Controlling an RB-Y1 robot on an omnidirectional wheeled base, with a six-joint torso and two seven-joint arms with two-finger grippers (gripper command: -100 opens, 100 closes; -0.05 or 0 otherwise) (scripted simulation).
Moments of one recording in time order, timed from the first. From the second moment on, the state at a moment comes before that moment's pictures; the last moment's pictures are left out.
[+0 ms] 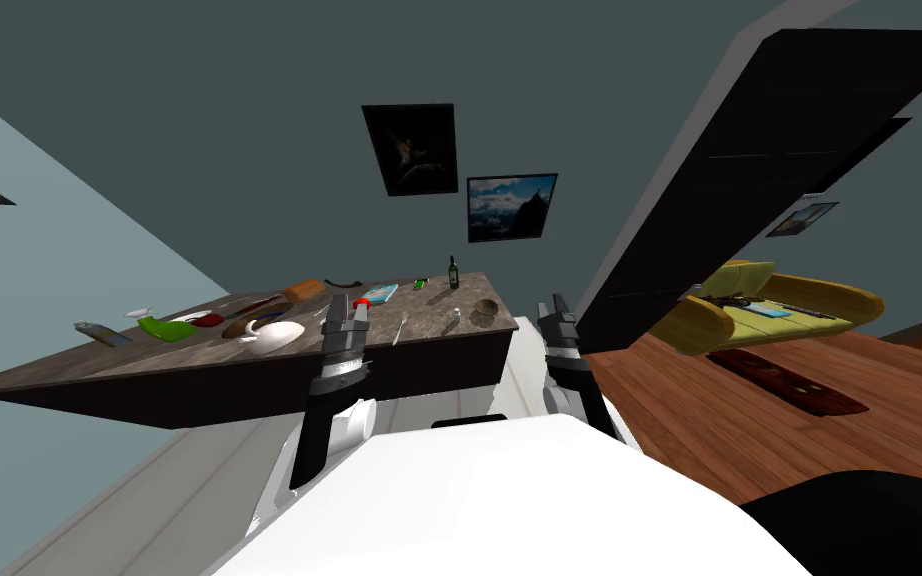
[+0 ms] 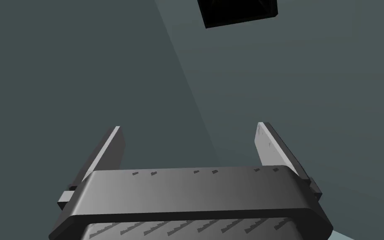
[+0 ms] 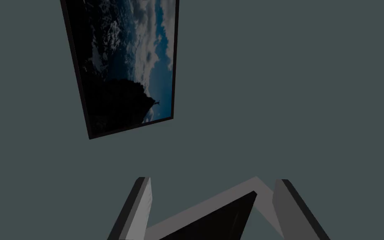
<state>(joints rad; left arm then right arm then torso) 0.47 0.03 0.07 -2.36 -0.11 -0.38 -0.02 0.50 0.02 -0.03 -2.21 0.02 -0.42 -0.07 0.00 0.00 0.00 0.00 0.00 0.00</state>
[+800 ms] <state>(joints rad) 0.47 0.03 0.07 -2.36 -0.11 -0.38 -0.02 0.47 -0.16 -0.09 -2.10 0.11 -0.38 -0.01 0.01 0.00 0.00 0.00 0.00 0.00</state>
